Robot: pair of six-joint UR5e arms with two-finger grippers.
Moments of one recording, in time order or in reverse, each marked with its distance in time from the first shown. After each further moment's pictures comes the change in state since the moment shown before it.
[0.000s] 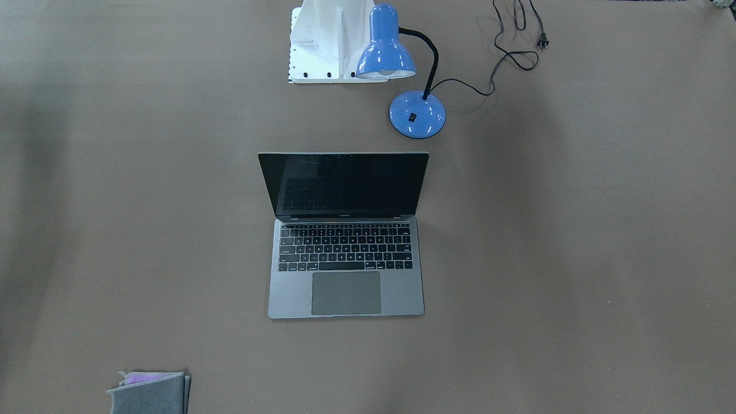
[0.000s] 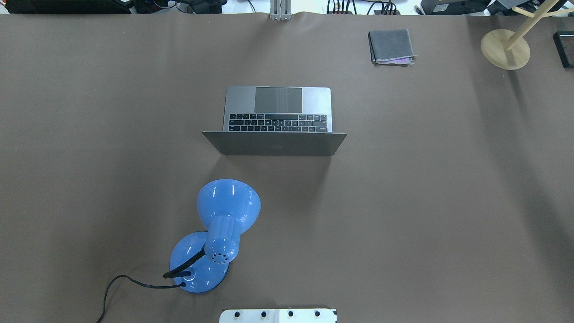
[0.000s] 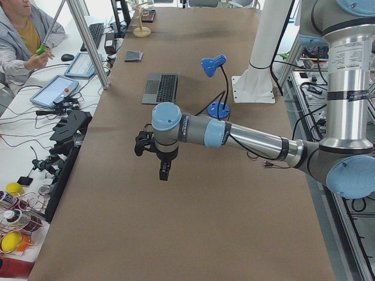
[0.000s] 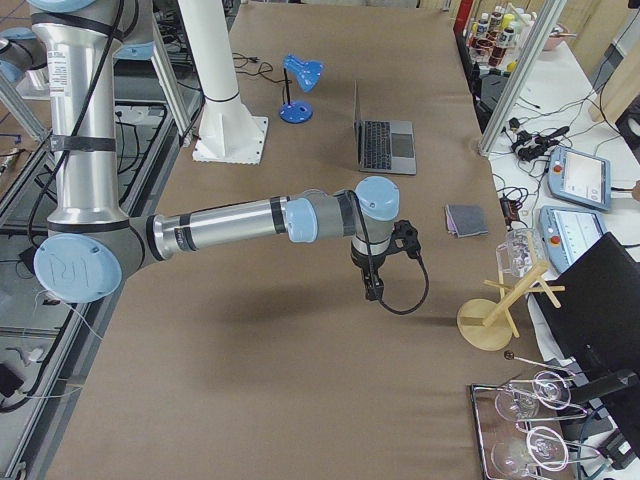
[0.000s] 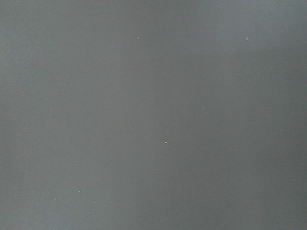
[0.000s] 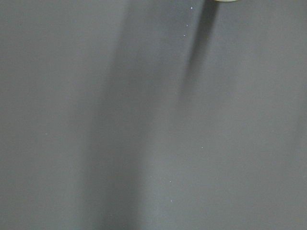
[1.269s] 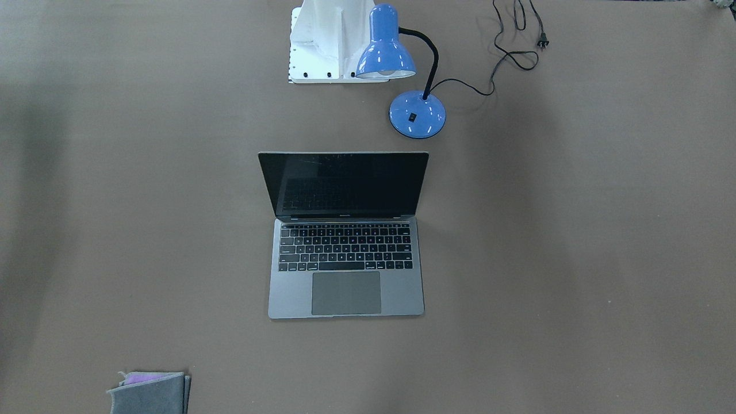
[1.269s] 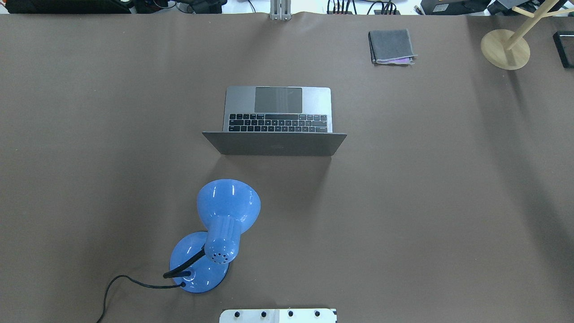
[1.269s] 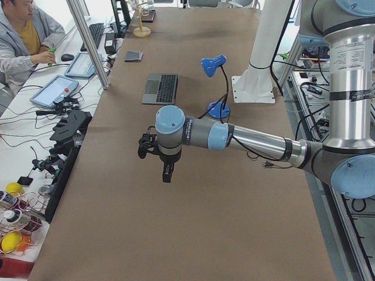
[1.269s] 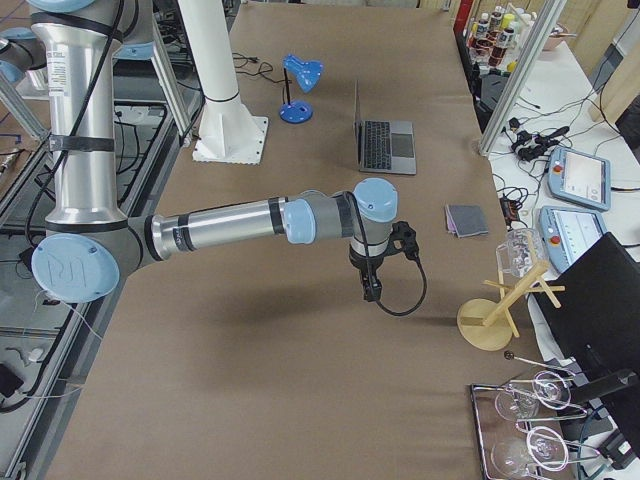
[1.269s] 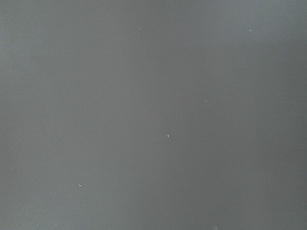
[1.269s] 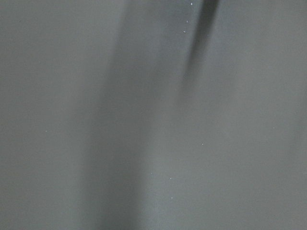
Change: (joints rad) left arm 0.003 0.029 -0.003 -0.027 -0.007 -0.001; right arm 0.000 -0.009 0.003 0.001 0.003 0.000
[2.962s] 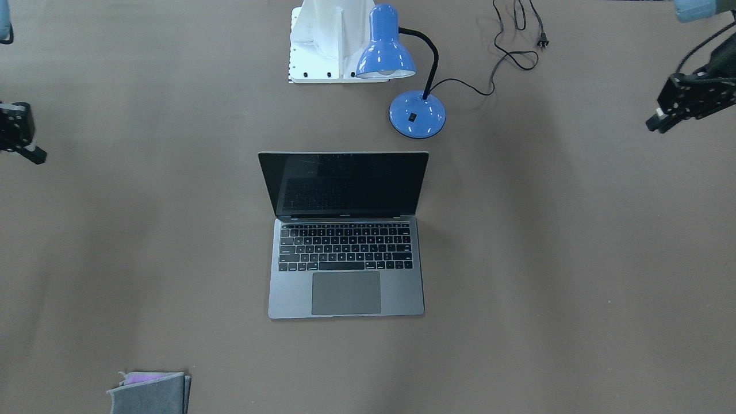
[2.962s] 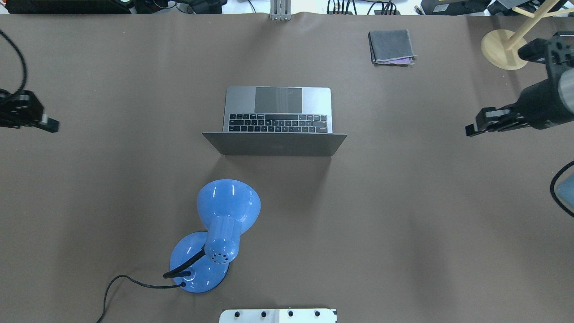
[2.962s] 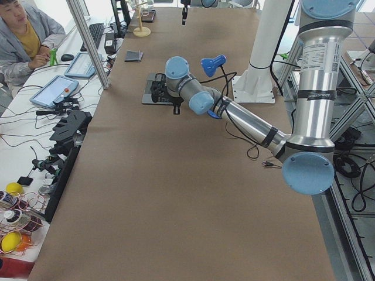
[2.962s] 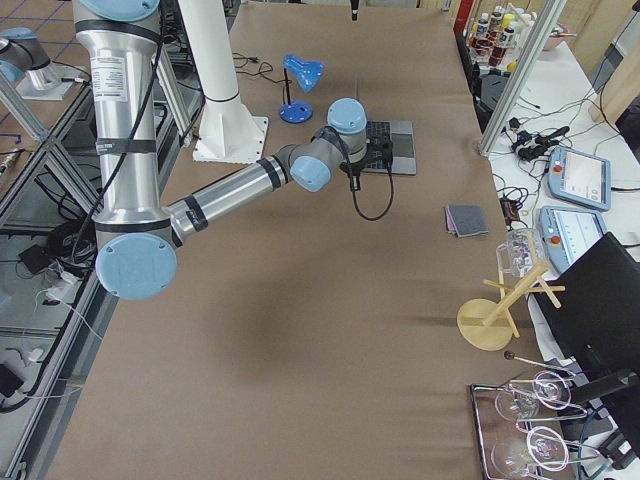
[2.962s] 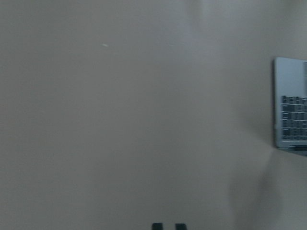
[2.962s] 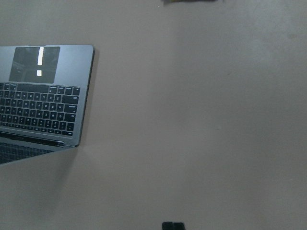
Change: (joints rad) left arm 0.452 -0.196 -0.198 -0.323 -0.070 -0.981; right arm -0.442 0.064 0.247 0.476 -0.017 1.046
